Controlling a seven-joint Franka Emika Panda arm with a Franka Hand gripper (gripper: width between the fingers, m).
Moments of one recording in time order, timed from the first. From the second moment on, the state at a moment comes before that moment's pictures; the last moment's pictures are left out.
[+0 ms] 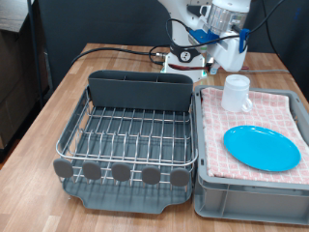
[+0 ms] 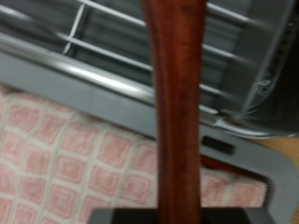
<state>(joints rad) 0.06 -0.38 0.12 -2.74 -0.18 2.36 2.31</state>
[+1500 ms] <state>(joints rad) 0.07 -0.54 -0.15 -2.82 -0.05 2.31 2.11</state>
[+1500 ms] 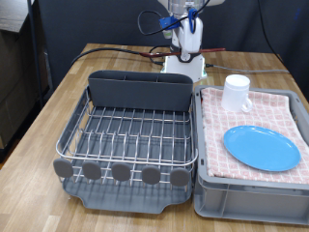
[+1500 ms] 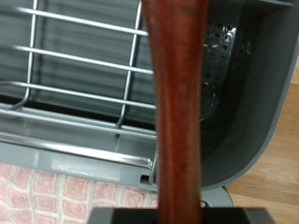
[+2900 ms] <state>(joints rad) 0.10 -0.53 -0.35 -2.82 0.21 2.23 1.89</state>
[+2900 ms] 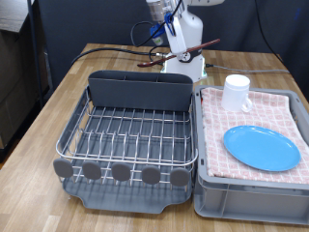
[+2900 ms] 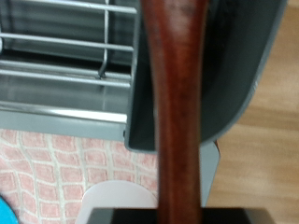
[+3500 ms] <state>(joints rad) 0.13 -0.49 -0.49 -2.82 0.37 2.19 1.73</state>
